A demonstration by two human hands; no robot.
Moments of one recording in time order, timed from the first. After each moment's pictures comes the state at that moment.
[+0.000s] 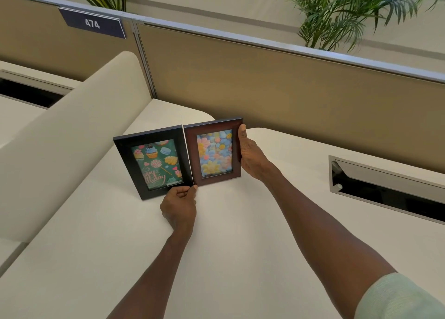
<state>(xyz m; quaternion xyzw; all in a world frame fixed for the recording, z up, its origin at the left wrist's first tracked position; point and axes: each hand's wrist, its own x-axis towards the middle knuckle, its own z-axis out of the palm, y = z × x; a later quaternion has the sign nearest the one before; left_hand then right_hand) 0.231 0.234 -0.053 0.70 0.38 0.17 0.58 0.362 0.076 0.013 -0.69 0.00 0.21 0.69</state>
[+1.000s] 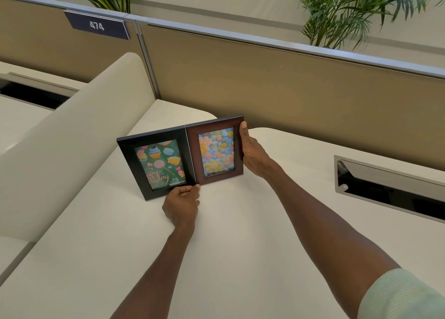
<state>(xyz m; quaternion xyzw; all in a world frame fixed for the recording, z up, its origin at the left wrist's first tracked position) 0.237 0.239 -0.058 0.63 0.41 0.14 0.64 0.369 0.081 0.016 -0.71 0.01 0.22 0.67</state>
